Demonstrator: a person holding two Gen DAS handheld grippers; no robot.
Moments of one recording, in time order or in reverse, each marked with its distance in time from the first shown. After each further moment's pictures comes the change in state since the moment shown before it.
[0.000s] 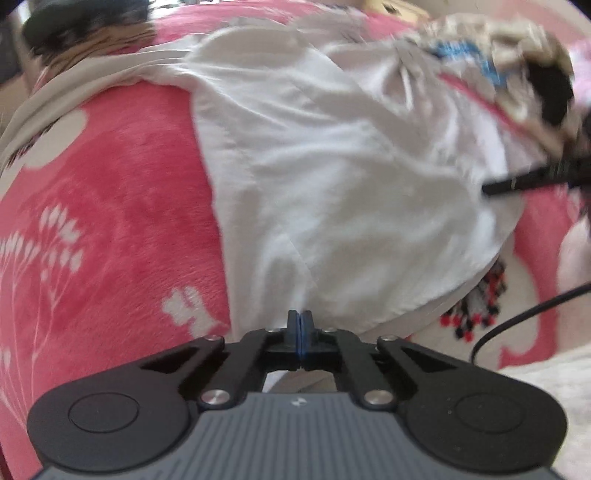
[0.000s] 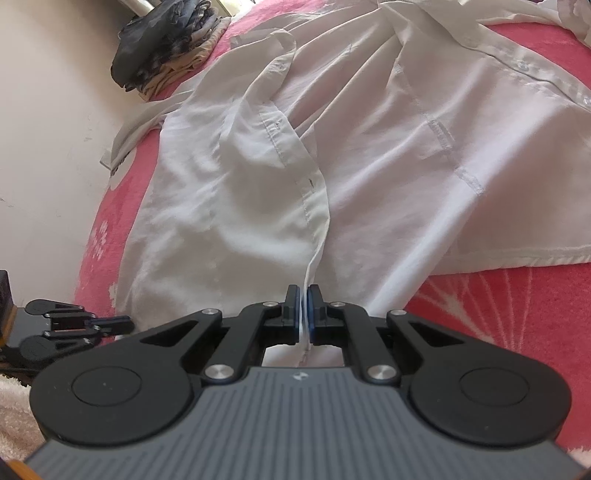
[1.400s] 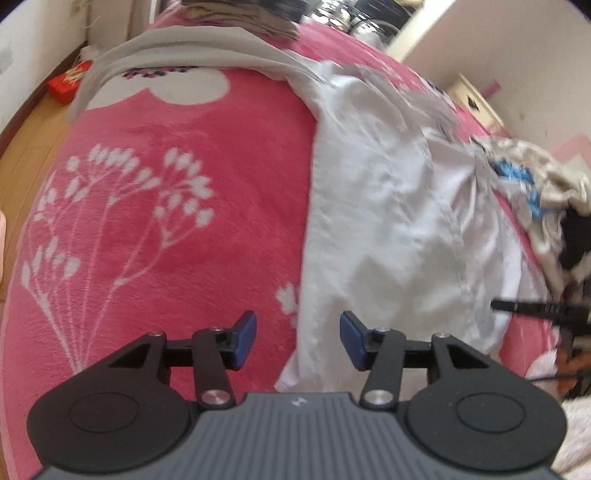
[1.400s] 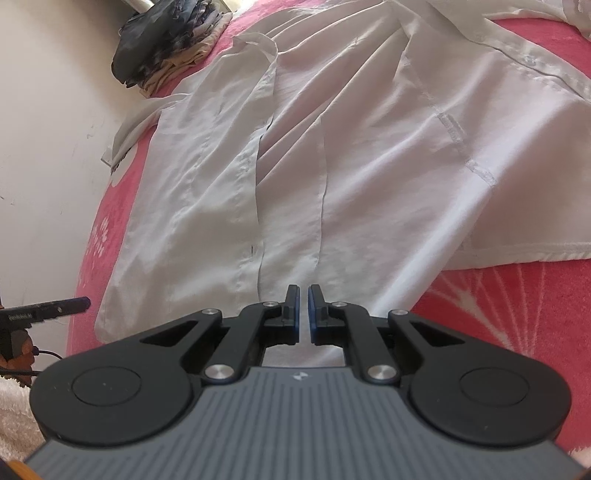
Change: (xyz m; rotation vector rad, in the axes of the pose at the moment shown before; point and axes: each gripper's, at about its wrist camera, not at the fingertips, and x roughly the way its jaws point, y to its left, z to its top) left arm -0.043 0.084 -0.012 -0.414 -0.096 -0.053; right arm 0.004 -0.005 0.002 0.004 0.017 0.003
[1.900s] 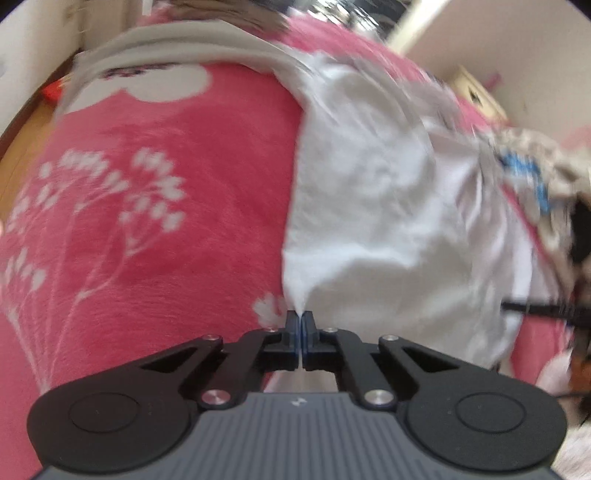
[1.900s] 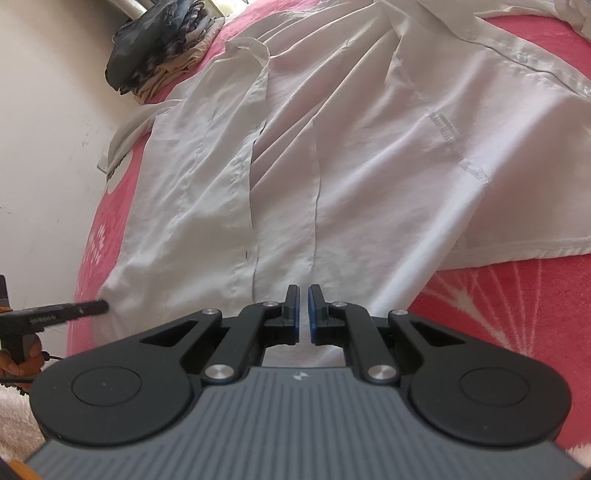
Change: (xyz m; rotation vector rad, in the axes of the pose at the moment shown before) left arm 0.023 -0.017 -0.002 0.000 -0.018 0.037; right arm 0.001 -0.002 -0.001 0.022 -0.012 -0.011
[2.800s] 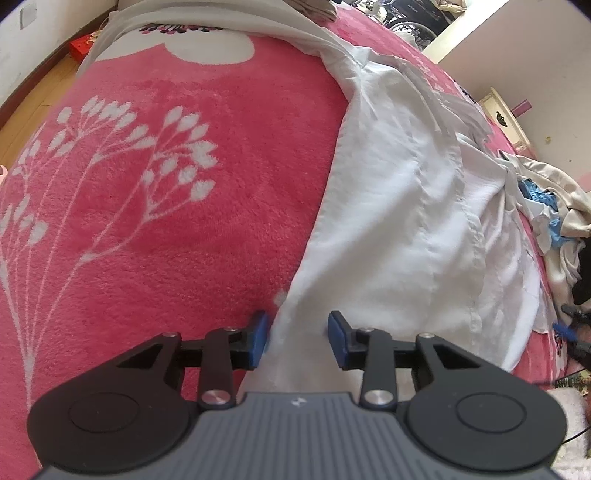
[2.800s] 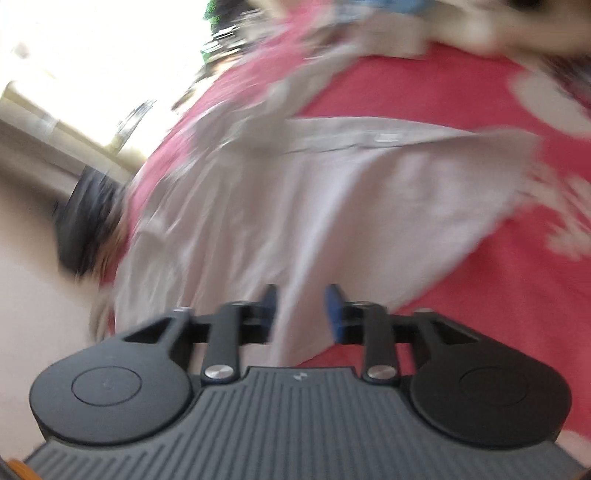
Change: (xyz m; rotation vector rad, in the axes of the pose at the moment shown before) left arm 0.020 0.015 0.002 -0.114 0.057 -0.010; right arm -0.094 -0.114 0.008 0.542 -0.295 -0.074
